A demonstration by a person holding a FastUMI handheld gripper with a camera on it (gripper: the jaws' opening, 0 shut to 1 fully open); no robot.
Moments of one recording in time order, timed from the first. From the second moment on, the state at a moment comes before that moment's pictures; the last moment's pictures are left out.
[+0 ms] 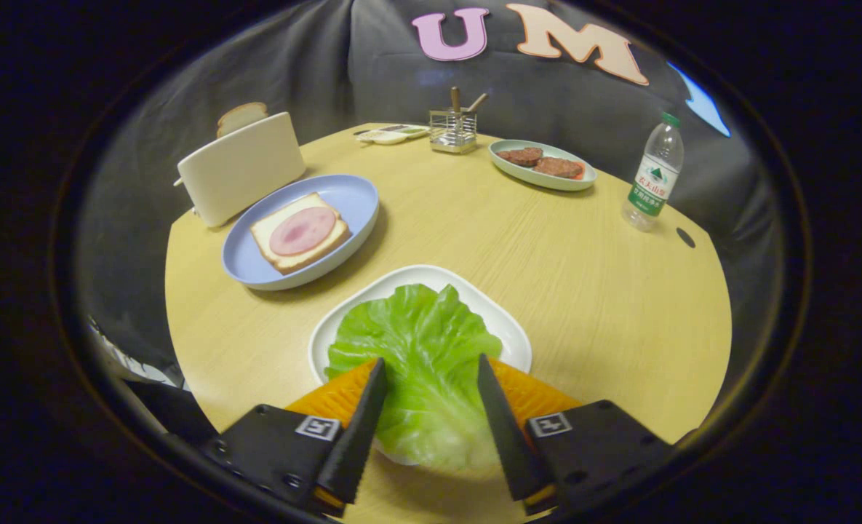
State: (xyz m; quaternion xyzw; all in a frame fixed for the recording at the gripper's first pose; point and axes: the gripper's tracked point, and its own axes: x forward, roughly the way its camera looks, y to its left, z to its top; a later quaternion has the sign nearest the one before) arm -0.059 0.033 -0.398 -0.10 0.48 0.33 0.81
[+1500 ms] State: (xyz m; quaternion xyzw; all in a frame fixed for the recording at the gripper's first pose) arm -0.044 0.174 -0.301 -0.12 0.42 0.37 0.82
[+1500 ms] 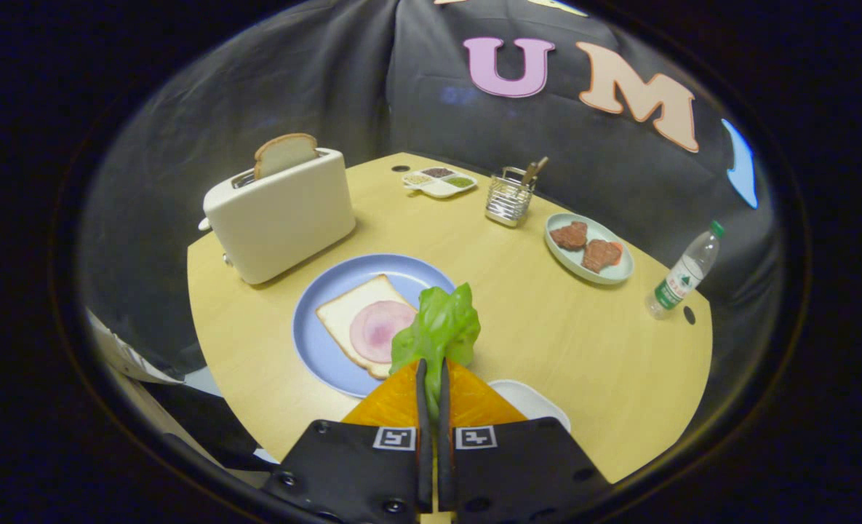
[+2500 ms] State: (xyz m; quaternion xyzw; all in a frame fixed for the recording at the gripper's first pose) arm -0.049 0.266 -0.334 -0.15 0.44 0.41 0.78
